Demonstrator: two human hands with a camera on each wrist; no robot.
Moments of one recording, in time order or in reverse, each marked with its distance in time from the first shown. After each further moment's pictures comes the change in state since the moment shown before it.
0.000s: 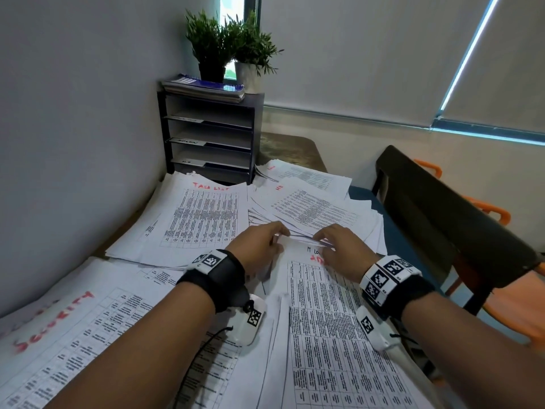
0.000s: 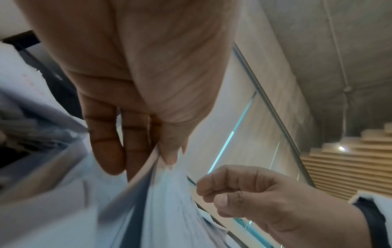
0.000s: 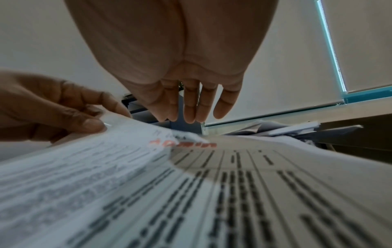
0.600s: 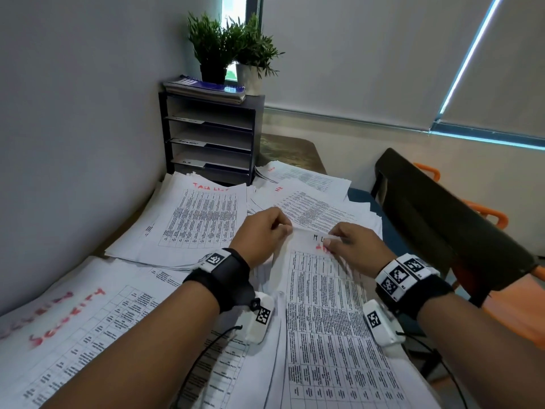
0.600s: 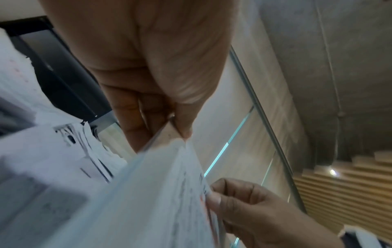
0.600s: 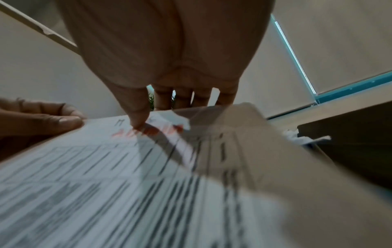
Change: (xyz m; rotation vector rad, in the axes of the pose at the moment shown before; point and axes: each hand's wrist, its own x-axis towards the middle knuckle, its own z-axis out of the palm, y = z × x) left_hand 0.006 0.011 0.002 -0.343 0.254 0.069; right_hand -0.010 0.008 -0.027 0.183 0.086 0.085
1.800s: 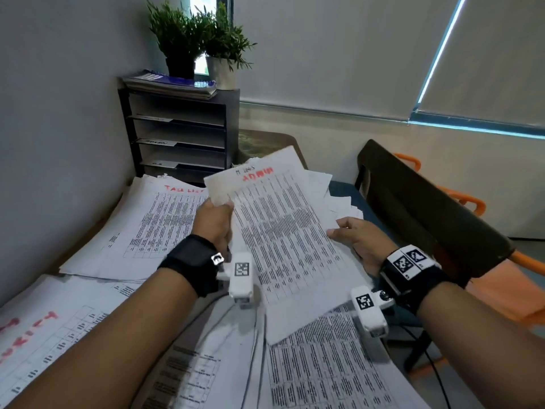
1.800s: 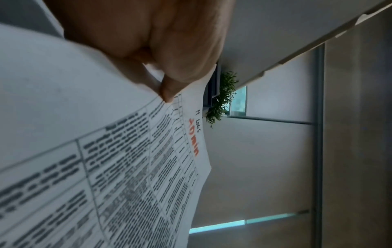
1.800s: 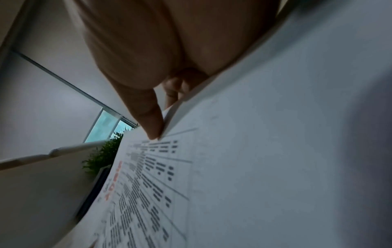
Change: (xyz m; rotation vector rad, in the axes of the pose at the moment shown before) left_hand 0.053 -0.022 -0.002 -0.818 0.369 -0.497; right_hand 0.016 0.054 -0.011 0.931 -0.015 0.386
